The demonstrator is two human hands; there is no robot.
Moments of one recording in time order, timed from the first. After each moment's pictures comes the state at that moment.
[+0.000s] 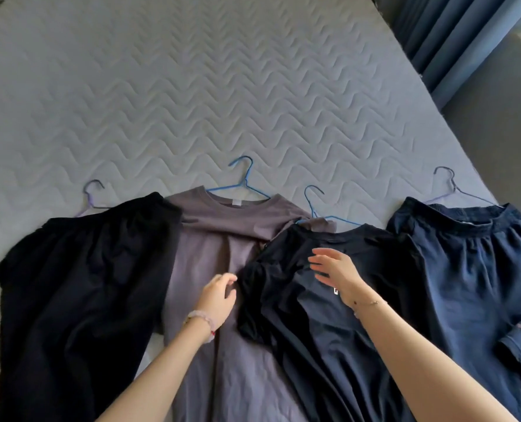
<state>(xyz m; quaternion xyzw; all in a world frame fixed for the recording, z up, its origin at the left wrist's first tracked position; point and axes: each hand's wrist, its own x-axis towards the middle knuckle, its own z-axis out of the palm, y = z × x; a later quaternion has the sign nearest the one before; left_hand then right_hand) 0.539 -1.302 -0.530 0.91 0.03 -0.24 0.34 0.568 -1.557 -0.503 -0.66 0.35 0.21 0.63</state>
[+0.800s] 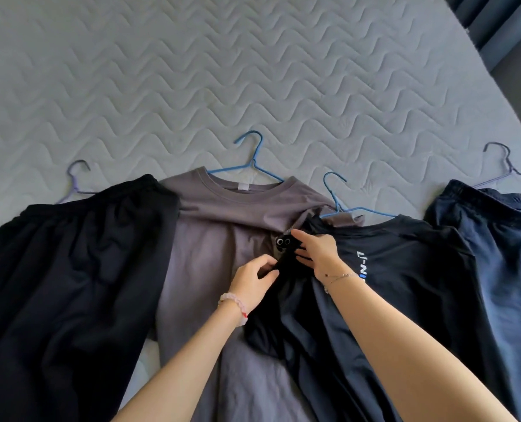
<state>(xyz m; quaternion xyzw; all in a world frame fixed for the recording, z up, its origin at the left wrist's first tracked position) 0.579 -1.349 -0.588 0.84 0.06 -0.26 0.48 0.629 -1.498 -0.578 -0.59 0.44 0.18 0.66</state>
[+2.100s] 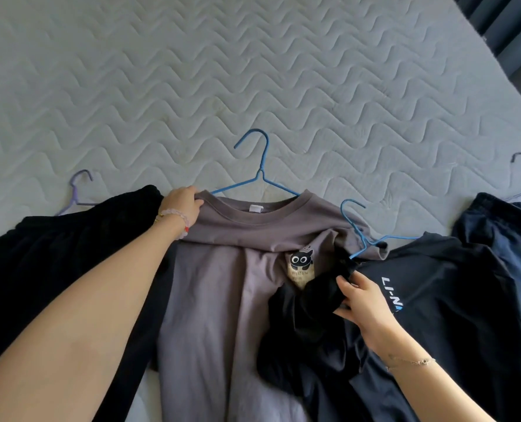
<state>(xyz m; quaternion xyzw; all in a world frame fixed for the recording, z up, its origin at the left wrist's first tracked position) 0.758 -1.223 -0.587 0.98 0.06 -0.15 0.14 0.574 -1.522 -0.570 -0.63 0.38 0.18 0.65</state>
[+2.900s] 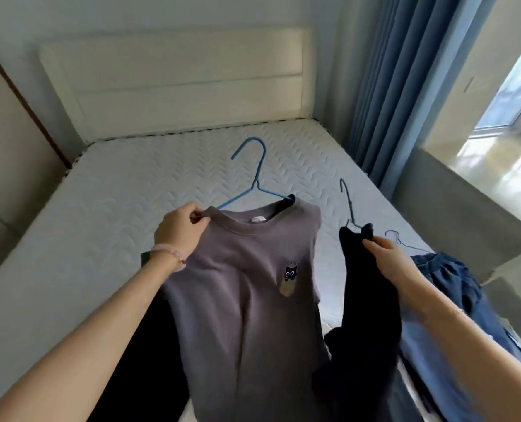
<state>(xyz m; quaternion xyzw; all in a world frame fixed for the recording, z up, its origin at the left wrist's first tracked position) 0.540 -1.242 -0.170 0.94 0.00 0.14 0.31 0.447 -1.571 -0.185 -0.81 0.26 -0.01 0.53</state>
